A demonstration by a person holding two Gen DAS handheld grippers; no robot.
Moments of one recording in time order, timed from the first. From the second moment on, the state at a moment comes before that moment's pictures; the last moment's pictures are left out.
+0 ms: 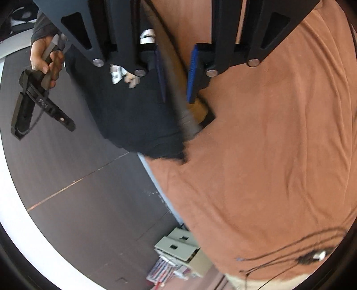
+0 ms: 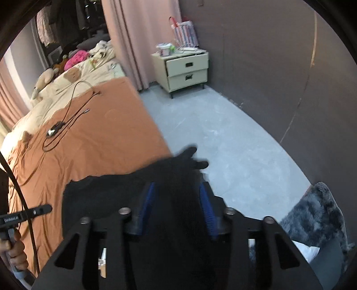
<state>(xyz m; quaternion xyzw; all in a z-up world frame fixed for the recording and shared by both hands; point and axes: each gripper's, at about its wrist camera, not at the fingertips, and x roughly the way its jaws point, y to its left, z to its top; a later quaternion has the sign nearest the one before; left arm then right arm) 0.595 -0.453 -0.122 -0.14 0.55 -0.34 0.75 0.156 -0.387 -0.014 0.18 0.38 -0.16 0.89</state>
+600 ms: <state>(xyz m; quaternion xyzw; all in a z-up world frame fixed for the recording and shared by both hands) 0.540 -0.449 -0.133 -0.16 0.57 -0.37 0.71 0.022 -0.396 0.000 0.19 0.42 -0.12 0.88</state>
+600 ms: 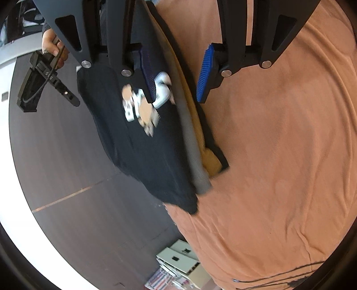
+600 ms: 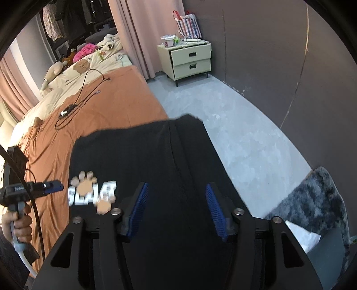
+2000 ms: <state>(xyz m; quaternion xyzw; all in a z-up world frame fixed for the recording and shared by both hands) 0.376 -0.506 -0.152 -0.10 0.62 -0.37 0.68 -0.067 -0.450 -0.035 0.34 0.36 -0.18 0.85</state>
